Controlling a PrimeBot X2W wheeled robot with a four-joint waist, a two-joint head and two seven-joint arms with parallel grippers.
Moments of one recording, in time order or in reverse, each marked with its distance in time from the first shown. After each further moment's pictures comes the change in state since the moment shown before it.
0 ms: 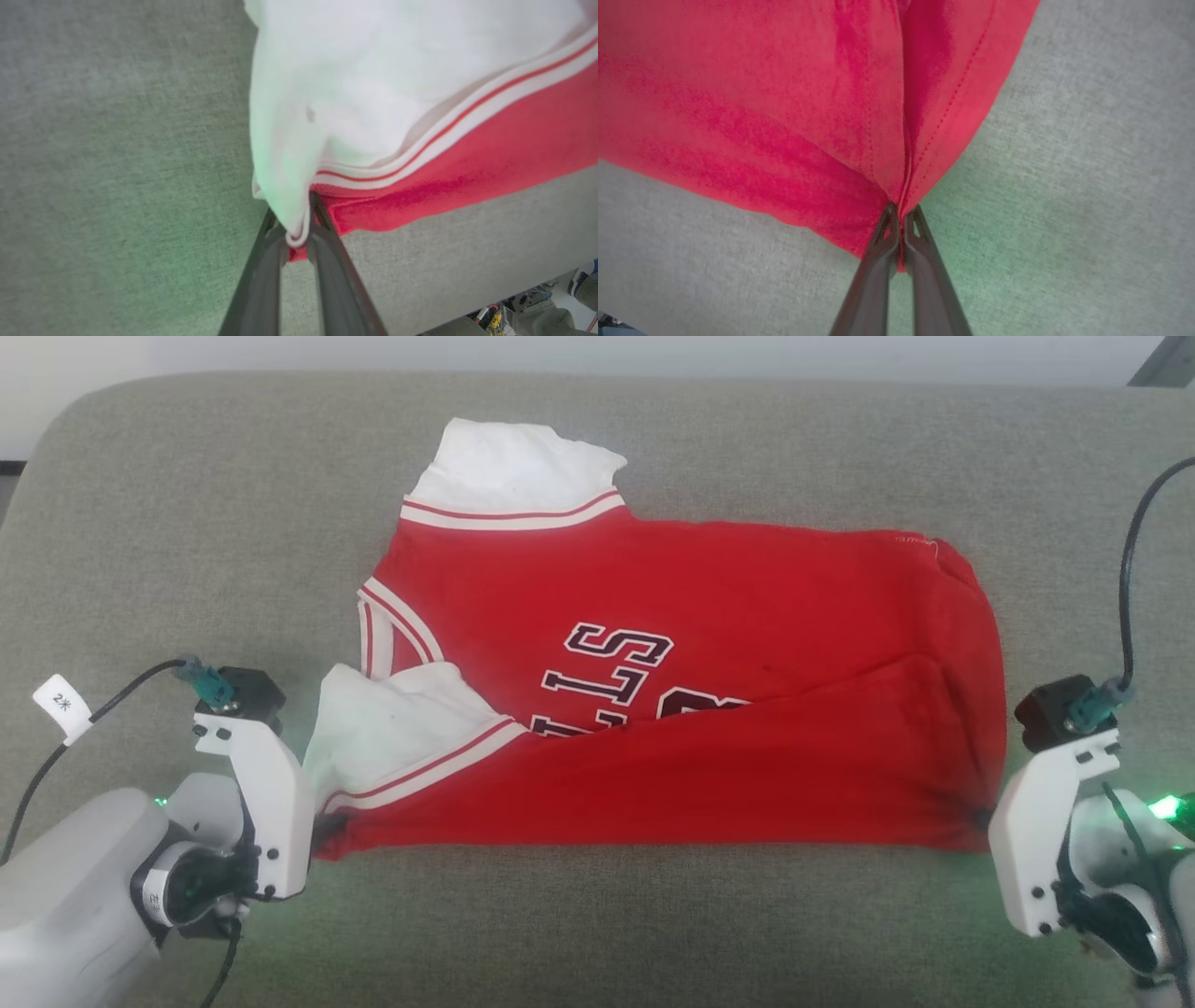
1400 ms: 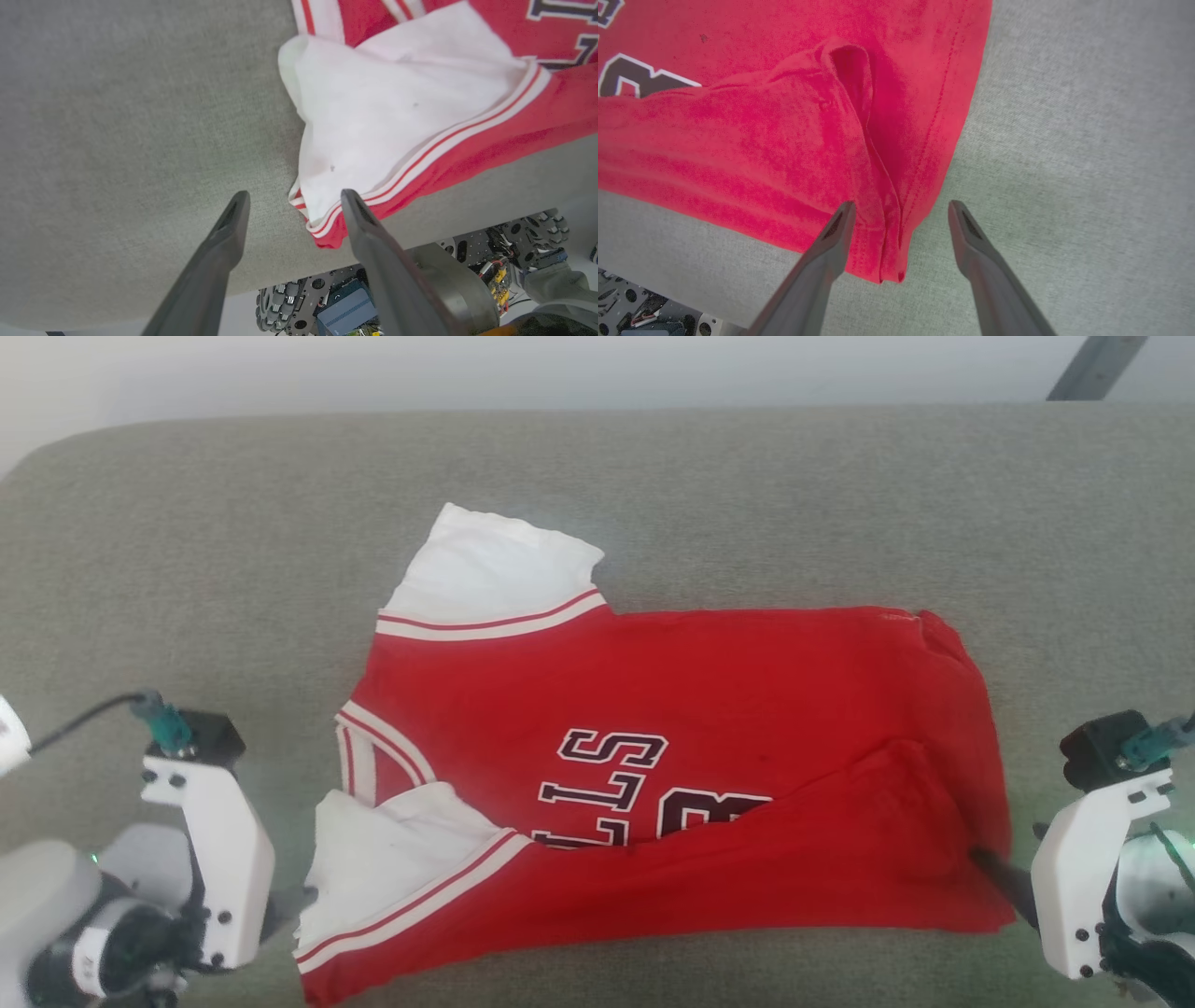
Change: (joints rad) left arm 0.100 0.290 0.025 -0.514 -0.044 0.316 0.171; right arm 0.130 -0.065 -0.044 -0.148 0.112 0.000 0.007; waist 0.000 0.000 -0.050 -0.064
